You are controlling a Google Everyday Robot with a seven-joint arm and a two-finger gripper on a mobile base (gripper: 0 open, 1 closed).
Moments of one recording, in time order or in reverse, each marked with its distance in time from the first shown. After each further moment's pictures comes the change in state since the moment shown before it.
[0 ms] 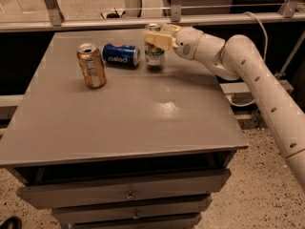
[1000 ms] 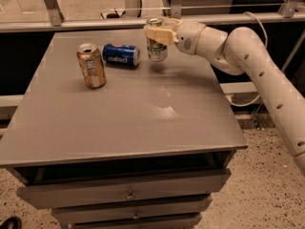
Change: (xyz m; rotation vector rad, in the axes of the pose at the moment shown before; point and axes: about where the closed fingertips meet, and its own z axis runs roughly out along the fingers) arm -0.017 0.000 -0.003 0.053 0.040 -0.055
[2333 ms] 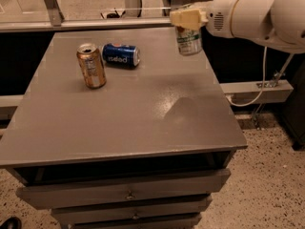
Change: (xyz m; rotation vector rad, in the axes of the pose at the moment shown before) arm -0.070 0.029 -0.096 0.298 0.269 -0.004
